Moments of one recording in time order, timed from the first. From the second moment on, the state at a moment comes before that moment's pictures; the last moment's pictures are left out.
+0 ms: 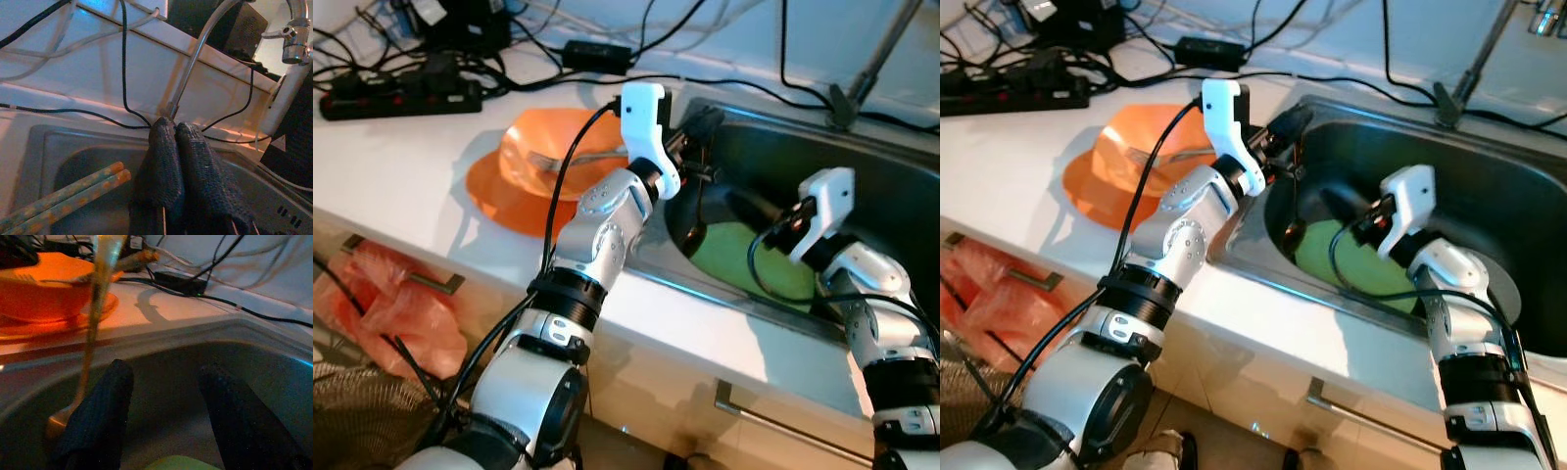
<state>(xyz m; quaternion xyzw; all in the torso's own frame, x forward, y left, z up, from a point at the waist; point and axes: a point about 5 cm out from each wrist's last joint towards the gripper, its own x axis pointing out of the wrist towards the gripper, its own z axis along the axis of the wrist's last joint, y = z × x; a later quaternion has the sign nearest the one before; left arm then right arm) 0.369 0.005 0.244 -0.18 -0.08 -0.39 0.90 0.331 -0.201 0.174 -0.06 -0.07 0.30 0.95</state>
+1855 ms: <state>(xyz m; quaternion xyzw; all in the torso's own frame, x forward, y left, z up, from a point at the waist) 0.366 -0.001 0.242 -0.17 -0.08 -0.40 0.90 0.334 -0.153 0.160 -0.04 -0.05 0.34 0.94</state>
